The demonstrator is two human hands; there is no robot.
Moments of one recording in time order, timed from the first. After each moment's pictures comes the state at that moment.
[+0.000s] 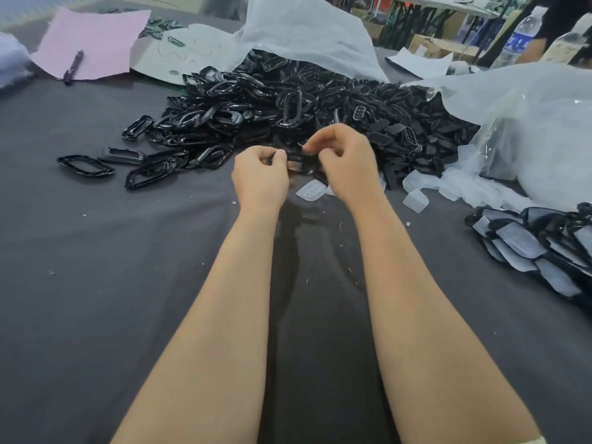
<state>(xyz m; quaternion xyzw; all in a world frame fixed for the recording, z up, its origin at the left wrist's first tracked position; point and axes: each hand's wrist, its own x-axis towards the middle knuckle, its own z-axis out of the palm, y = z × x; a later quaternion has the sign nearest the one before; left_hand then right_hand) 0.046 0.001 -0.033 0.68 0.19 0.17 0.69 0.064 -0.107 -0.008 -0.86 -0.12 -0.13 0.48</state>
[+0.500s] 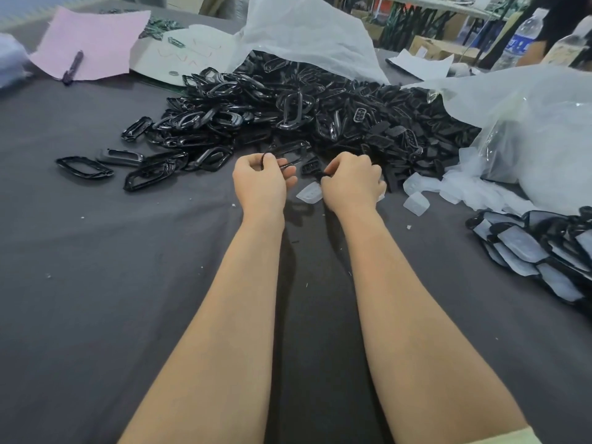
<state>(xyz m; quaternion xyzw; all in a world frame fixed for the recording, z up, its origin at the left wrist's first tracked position) 0.044 -0.008 -0.031 0.50 0.25 0.19 0.81 0.077 -0.106 -0.029 -0.97 0.06 -0.09 0.21</state>
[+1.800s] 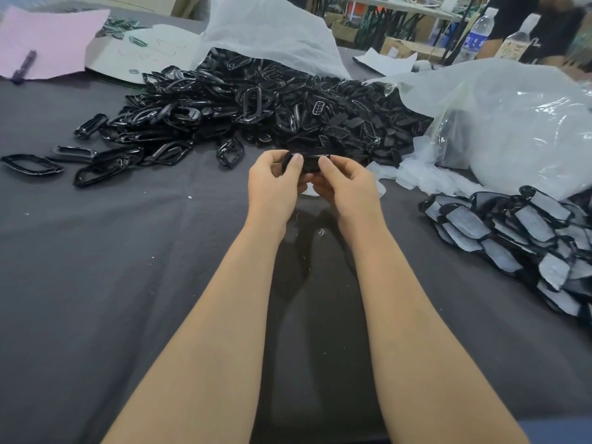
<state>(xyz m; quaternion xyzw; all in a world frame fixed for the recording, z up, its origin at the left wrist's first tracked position) 0.030 -0.065 -0.039 0.61 0.09 0.13 0.78 0.043 -0.165 -0.038 -0.68 0.03 -0.06 0.73</state>
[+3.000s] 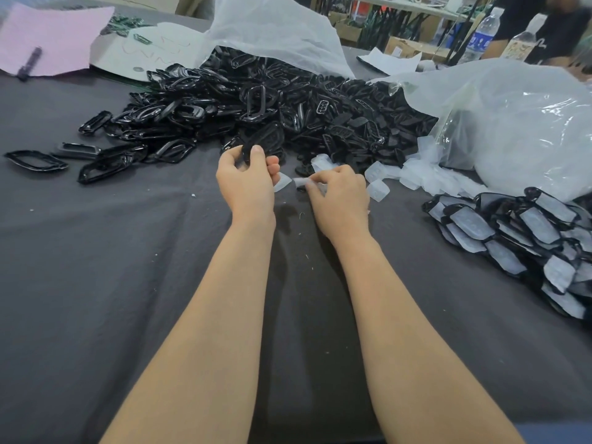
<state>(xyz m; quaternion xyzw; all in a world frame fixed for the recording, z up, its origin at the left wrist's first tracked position) 0.033 -0.048 -0.032 0.47 0.22 0.23 0.82 0.039 -0.155 -0.045 -0.96 -0.03 -0.14 0.24</state>
